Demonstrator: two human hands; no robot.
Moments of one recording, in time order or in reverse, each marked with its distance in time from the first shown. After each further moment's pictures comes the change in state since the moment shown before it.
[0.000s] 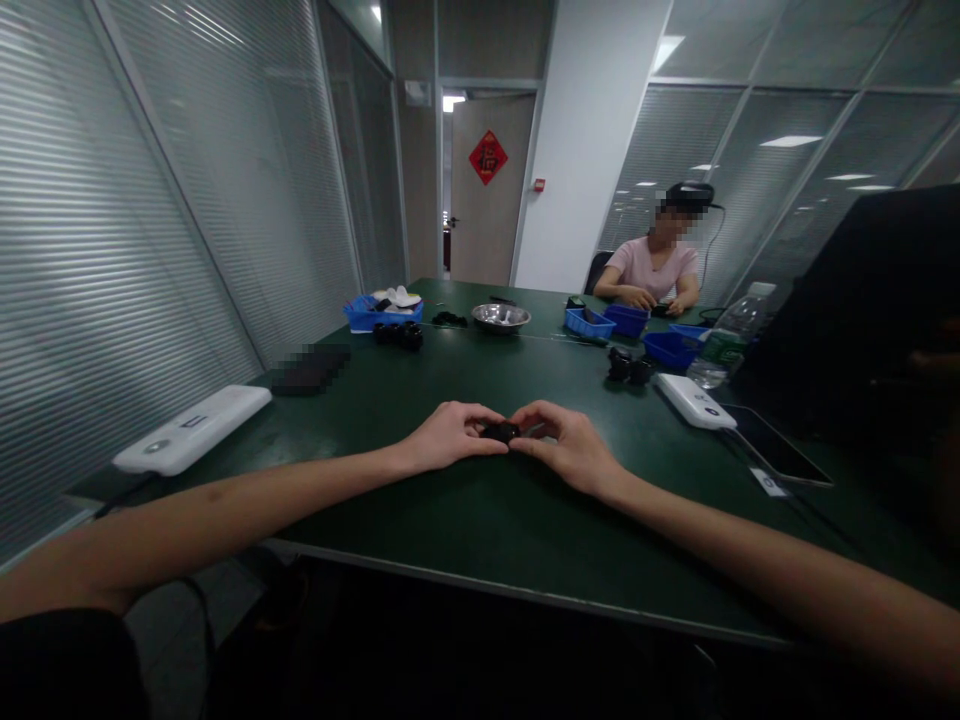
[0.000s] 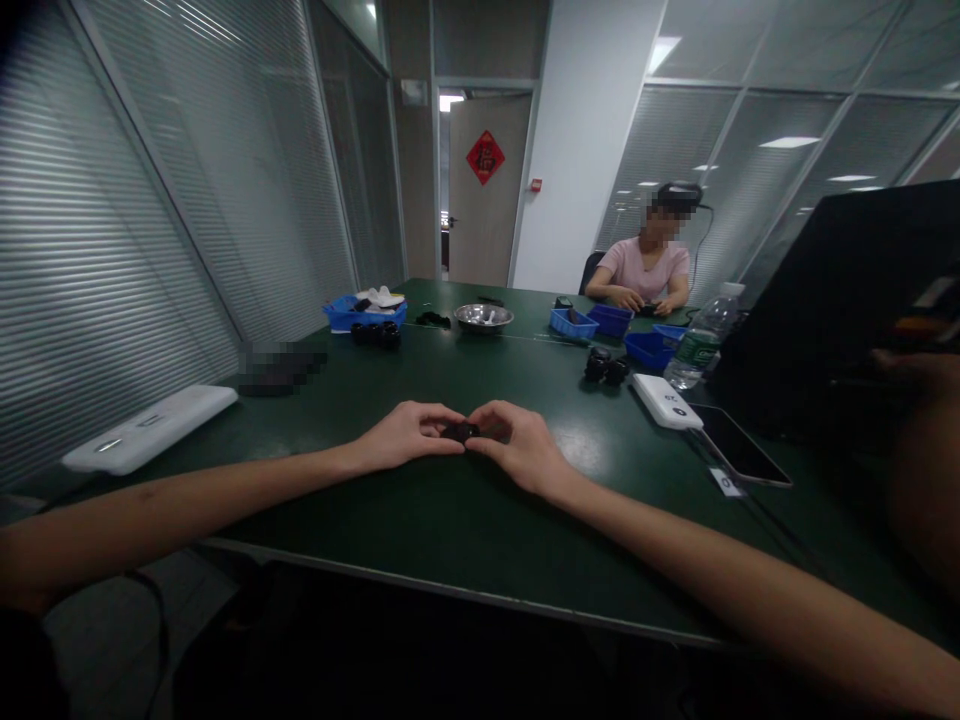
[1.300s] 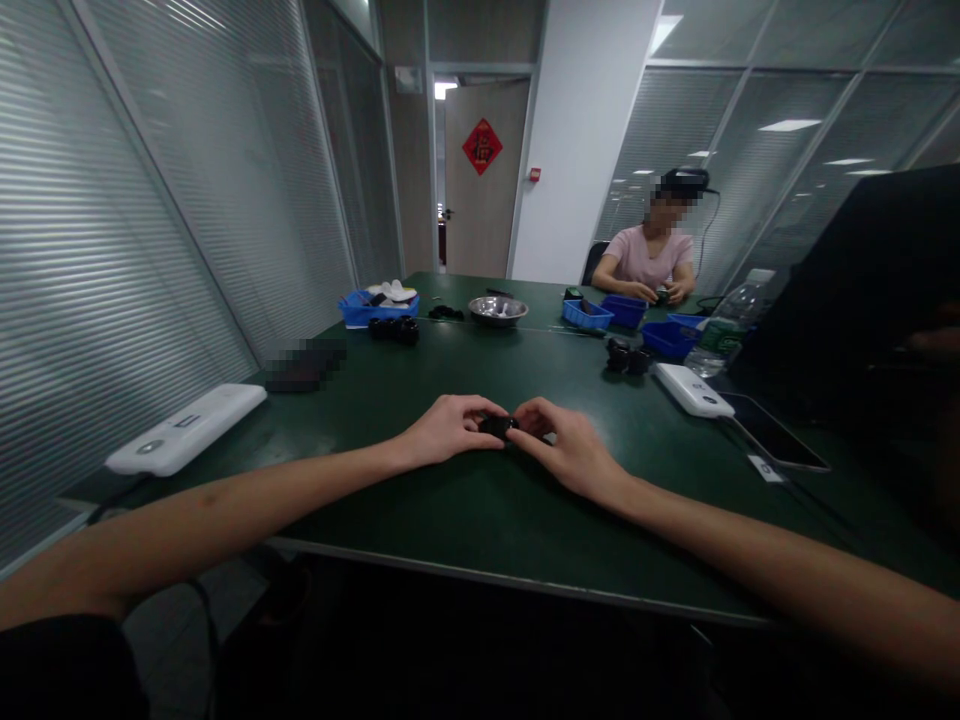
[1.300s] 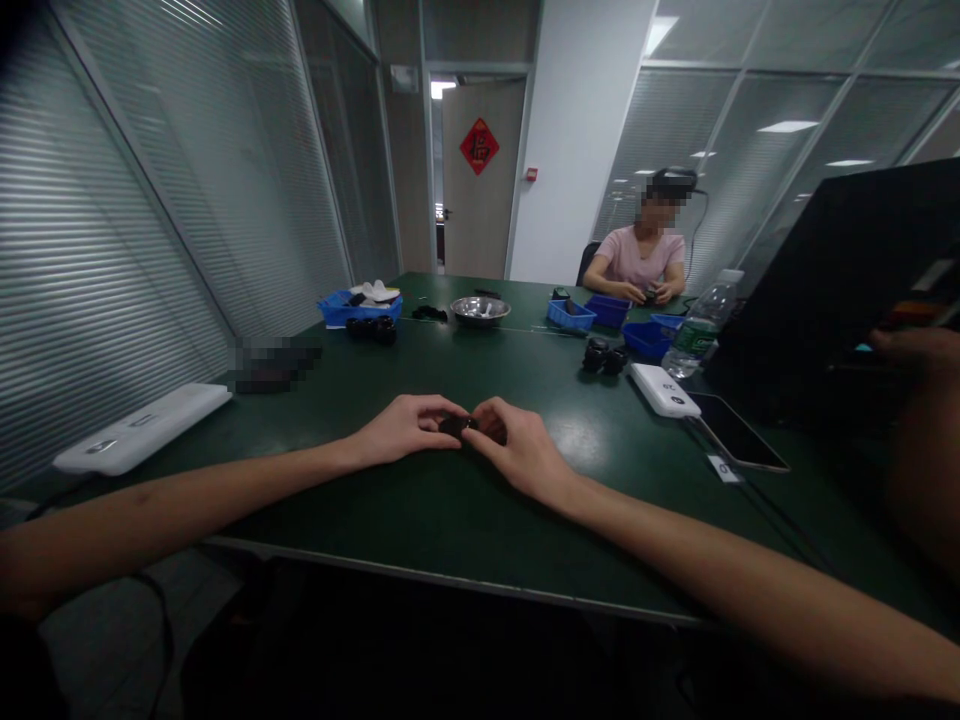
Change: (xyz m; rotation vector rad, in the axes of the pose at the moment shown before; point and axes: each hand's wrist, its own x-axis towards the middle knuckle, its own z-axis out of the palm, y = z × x) left_hand 0.001 -0.003 -0.001 -0.059 -0.026 0.037; right_hand -0.012 -0.008 0.004 -0.154 0.028 -0.030
